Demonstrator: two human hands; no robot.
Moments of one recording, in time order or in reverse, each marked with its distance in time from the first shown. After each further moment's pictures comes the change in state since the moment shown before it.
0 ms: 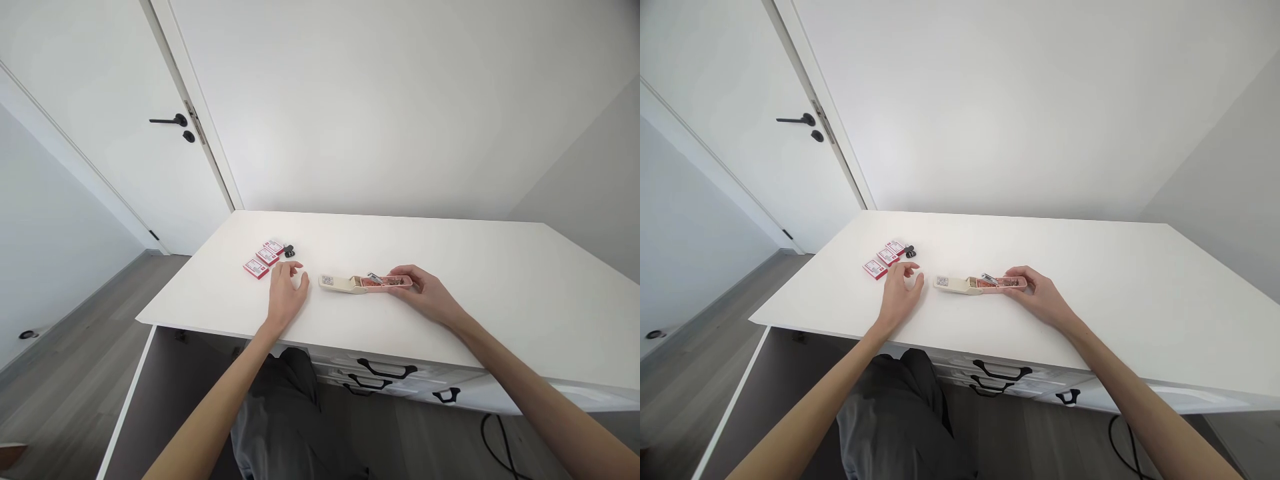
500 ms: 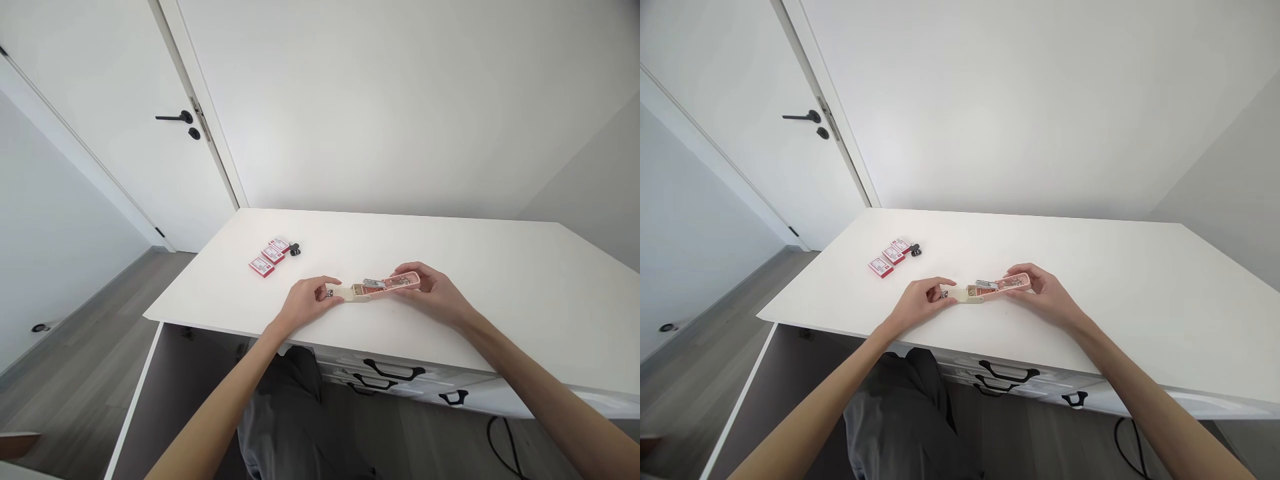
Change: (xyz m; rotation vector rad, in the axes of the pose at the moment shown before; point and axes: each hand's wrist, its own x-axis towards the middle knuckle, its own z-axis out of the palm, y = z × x) left_hand -0.004 0.020 -0.008 -0.156 -0.567 0.048; right_hand 0.001 -0.014 0.004 0.210 -0.094 0.018
